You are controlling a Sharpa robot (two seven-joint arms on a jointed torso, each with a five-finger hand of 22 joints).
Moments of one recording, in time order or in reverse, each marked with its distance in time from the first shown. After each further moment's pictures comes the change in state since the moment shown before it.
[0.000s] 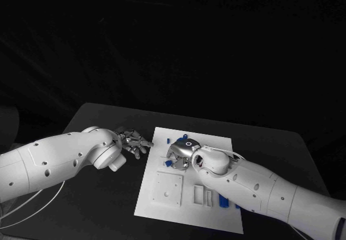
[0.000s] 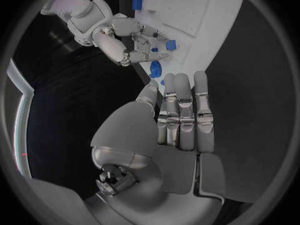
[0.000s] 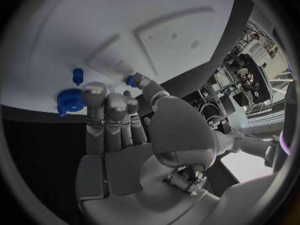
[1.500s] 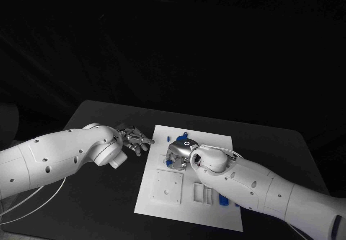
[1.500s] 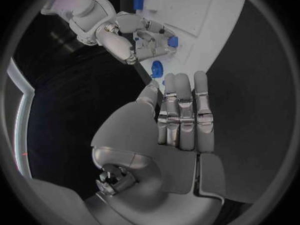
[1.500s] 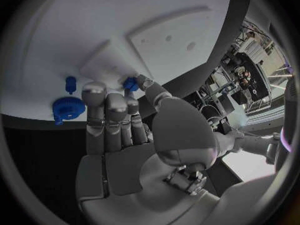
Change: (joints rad) left arm 0.007 0.001 0.000 0.005 0.001 0.002 -0.001; left_hand 0.005 0.005 0.003 -0.003 0.005 0.000 0.000 0.000 -0.002 0.000 0.000 0.000 -0.003 0.000 0.000 -0.004 0.003 0.000 0.000 0.000 0.000 -0.002; right arm 0.005 0.019 -0.012 -0.021 0.027 0.028 0.016; right_hand -0.041 0.033 0.053 0.029 -0.012 0.105 -0.027 0.002 0.002 0.007 -0.015 0.000 0.012 0.007 -0.007 0.000 0.006 -0.001 0.000 0.000 0.000 0.001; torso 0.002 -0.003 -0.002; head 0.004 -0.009
